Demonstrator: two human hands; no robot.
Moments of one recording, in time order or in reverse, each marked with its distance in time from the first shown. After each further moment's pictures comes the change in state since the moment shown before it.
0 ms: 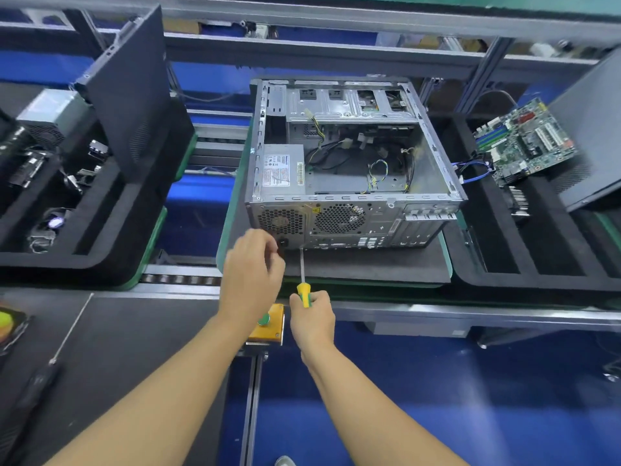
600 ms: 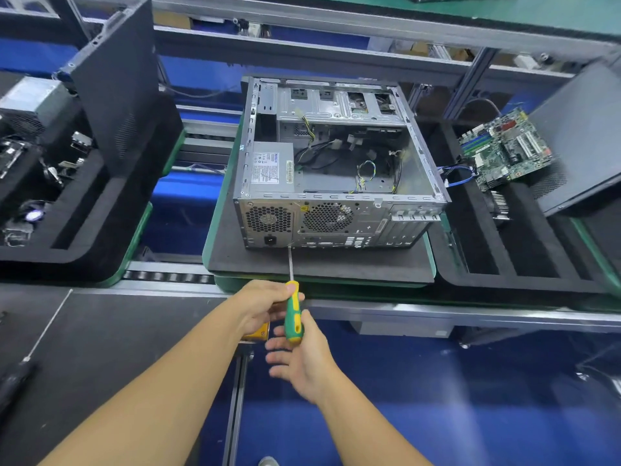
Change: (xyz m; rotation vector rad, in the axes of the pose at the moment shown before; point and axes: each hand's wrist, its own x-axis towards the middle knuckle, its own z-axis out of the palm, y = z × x) left_hand -0.023 -0.014 0.044 -0.893 -0.726 -1.090; right_hand -0.025 0.029 -0.030 0.574 -0.433 0.429
